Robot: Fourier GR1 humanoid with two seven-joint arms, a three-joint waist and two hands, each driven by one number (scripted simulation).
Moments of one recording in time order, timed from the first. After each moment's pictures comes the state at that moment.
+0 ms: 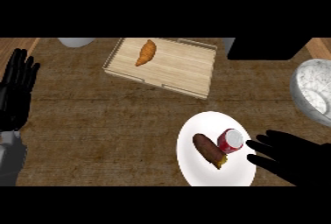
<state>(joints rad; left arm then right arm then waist) -0.25 0.39 0.14 -1.45 0.23 0.09 -0.05 -0.08 -1.03 0.24 -2.26 0.21 0.59 0.05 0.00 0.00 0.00</state>
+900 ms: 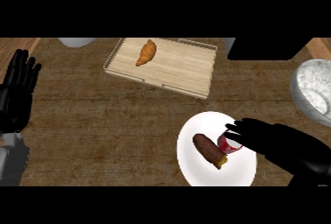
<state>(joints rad) -0.24 0.35 0.17 -1.50 0.19 0.07 -0.02 -0.16 -0.71 0.36 -1.94 0.61 0.65 -0.06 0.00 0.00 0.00</state>
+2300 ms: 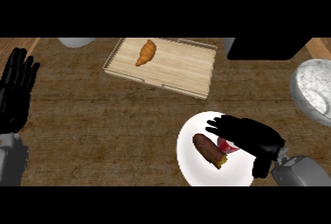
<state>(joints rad) -0.24 0.31 0.21 -1.54 0.13 0.03 0.03 -0.21 -0.43 0.37 -1.57 1.02 0.55 -0.34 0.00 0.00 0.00</state>
